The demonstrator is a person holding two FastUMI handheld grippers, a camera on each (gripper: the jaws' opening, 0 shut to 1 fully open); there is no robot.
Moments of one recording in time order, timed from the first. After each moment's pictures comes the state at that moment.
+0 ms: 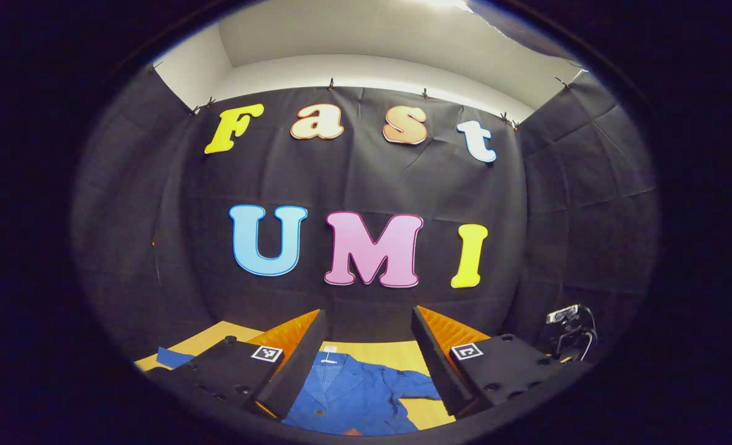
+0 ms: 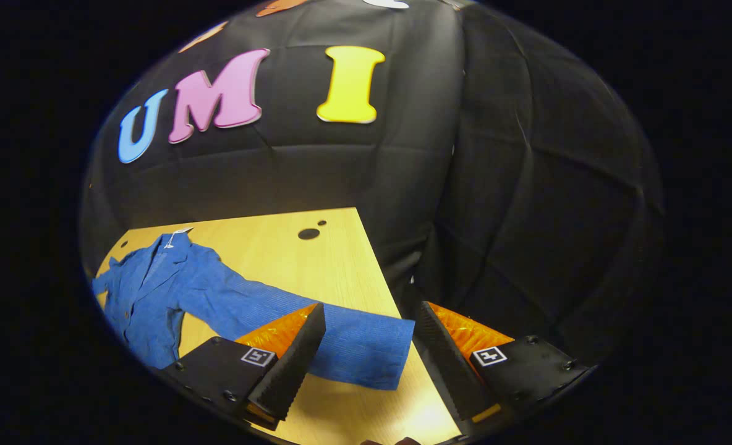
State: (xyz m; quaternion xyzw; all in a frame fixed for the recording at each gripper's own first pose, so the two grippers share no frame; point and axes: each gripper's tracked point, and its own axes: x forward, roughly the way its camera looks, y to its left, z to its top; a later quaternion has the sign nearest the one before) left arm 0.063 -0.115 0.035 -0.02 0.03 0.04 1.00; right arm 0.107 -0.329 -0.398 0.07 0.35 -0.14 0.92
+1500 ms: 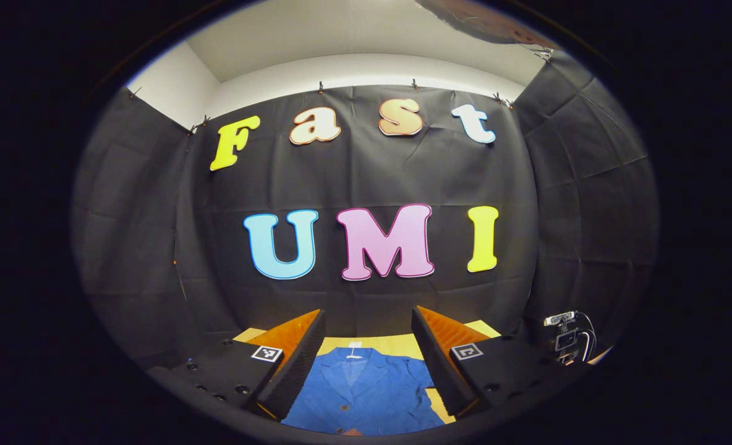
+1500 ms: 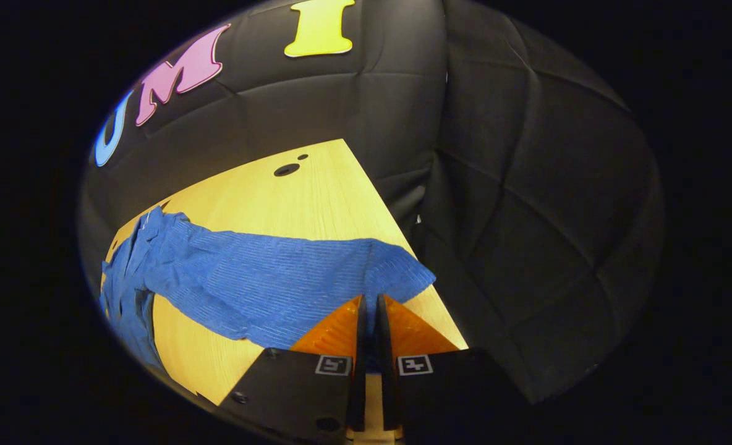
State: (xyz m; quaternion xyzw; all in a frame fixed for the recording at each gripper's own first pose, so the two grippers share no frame) left arm 0.038 -0.105 0.010 0.05 0.07 0.09 0.99; right arm 0.105 -0.318 -0.474 0.12 0.43 -0.14 0.88
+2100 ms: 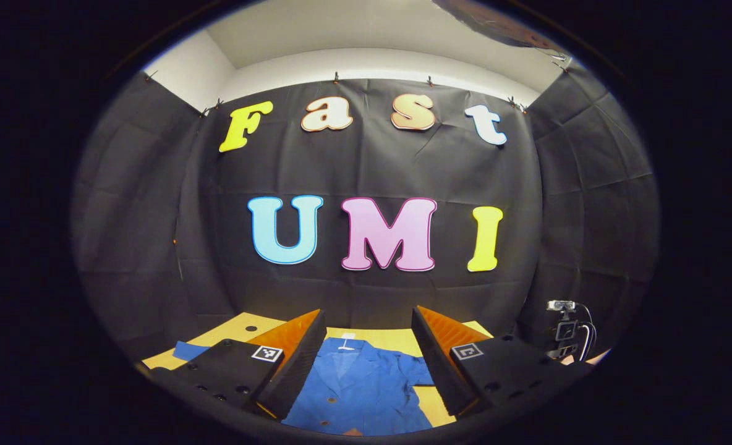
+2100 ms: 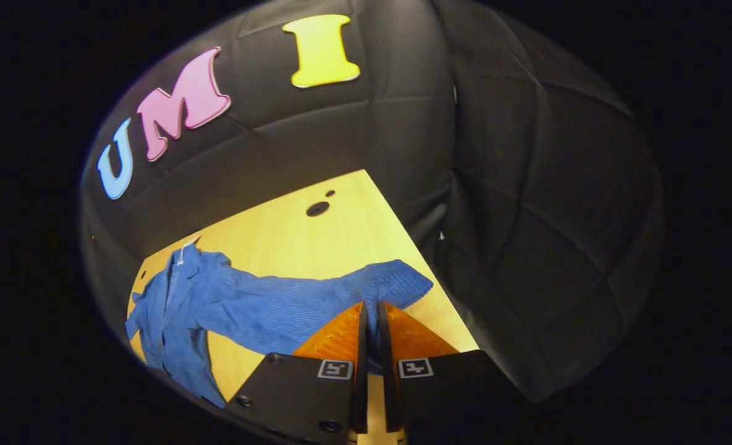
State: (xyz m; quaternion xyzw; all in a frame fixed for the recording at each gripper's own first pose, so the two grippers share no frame) left arm 0.041 -0.110 -0.007 -0.01 0.07 0.07 1.00; right arm 0.142 -0.279 -0.383 0.15 0.38 -0.09 0.91
